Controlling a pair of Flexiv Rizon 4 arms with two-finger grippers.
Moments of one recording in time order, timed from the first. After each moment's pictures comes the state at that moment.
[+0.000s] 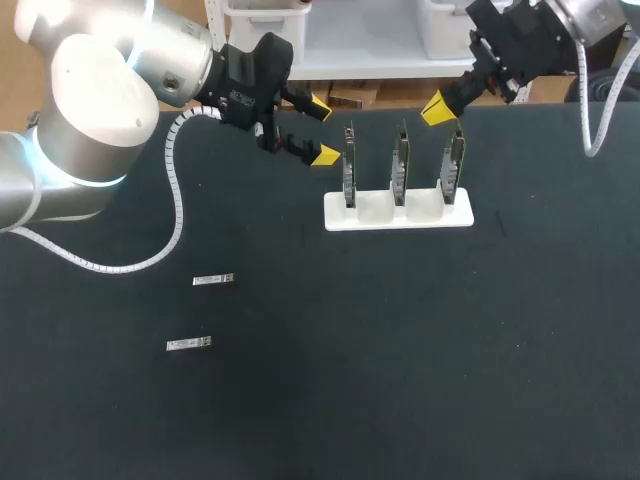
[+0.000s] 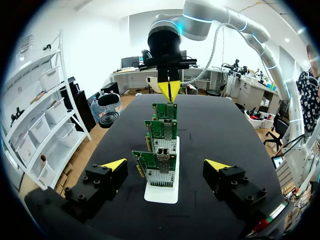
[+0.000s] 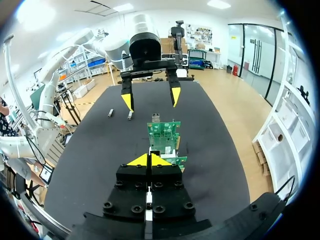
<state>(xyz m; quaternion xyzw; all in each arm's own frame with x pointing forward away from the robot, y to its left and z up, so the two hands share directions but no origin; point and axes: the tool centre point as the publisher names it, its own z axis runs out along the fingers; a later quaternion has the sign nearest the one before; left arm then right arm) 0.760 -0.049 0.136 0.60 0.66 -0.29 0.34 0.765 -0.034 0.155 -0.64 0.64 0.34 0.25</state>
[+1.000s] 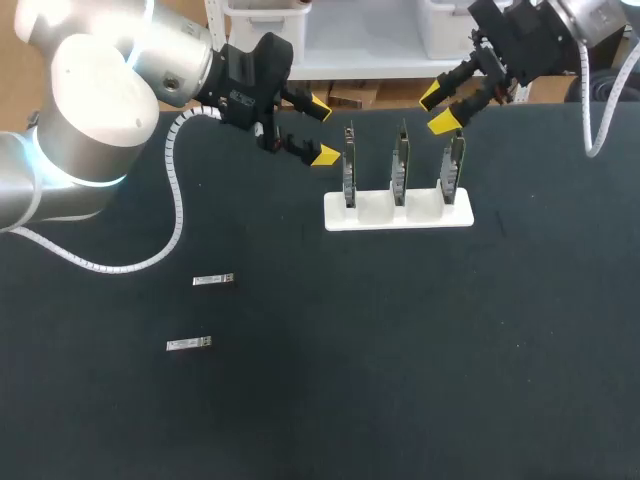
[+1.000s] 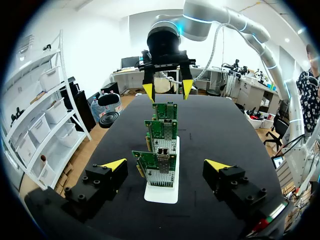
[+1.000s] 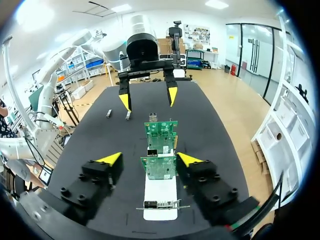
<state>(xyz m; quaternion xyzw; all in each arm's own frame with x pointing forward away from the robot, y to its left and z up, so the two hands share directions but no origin) 0.760 -0.049 0.136 0.60 0.66 -0.29 0.34 0.768 -0.036 0.156 -0.64 0.64 0.34 0.26</state>
